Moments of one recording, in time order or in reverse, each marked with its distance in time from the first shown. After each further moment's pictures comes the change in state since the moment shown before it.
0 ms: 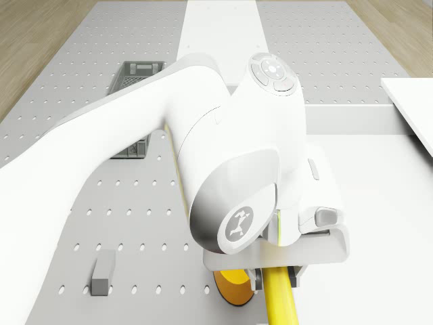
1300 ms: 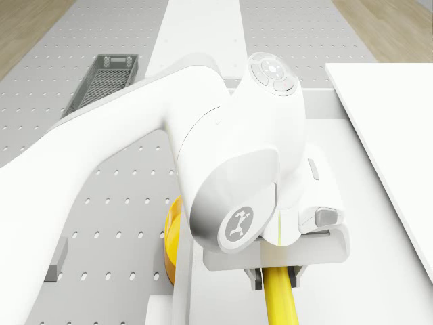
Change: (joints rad) arm 0.000 0.000 0.000 0.000 0.000 0.000 0.000
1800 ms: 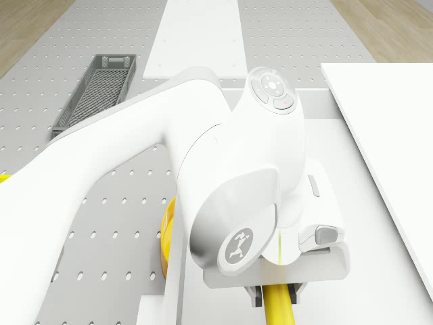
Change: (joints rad) arm 0.017 0.007 0.074 0.019 0.063 0.039 -0.006
